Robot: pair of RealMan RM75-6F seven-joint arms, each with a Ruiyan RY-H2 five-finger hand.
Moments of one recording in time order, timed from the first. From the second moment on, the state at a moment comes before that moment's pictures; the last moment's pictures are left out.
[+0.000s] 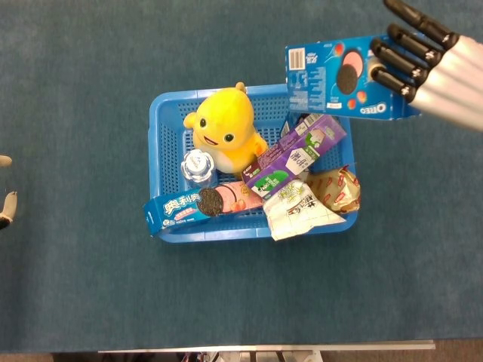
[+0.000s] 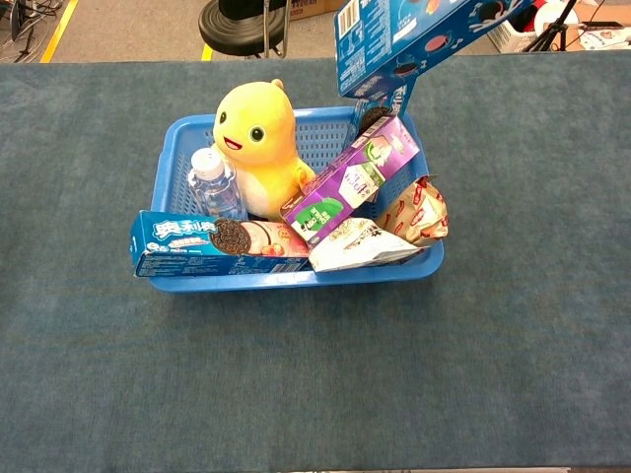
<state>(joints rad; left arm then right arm) -0.06 -1.28 -0.06 -1.48 1.47 1.48 -0.06 0.88 -1.18 0.02 -1.06 -1.93 1.73 -0.10</state>
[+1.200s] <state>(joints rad) -0.09 -1.30 -0.05 -1.47 1.45 1.44 -0.05 0.63 -0.74 0.00 -2.01 -1.75 1.25 -0.75</state>
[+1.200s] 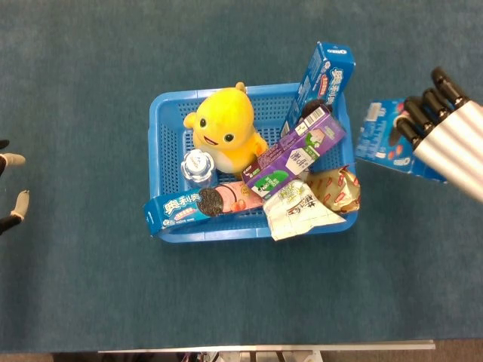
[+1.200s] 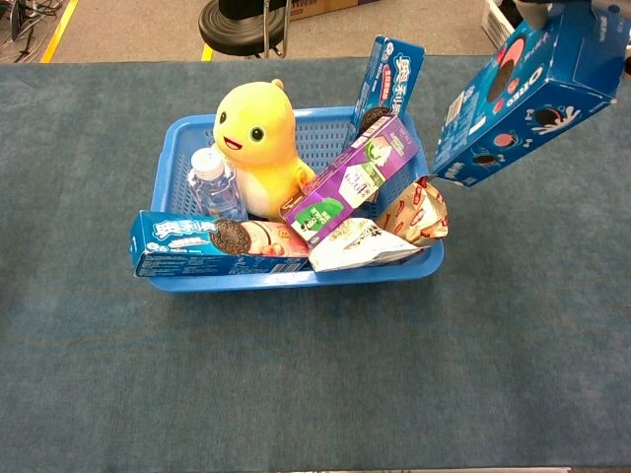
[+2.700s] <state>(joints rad) -0.09 -1.31 -0.05 -1.46 1.44 1.43 -0.07 0.43 -0.89 0.09 -1.85 -1.75 1.38 -0.43</state>
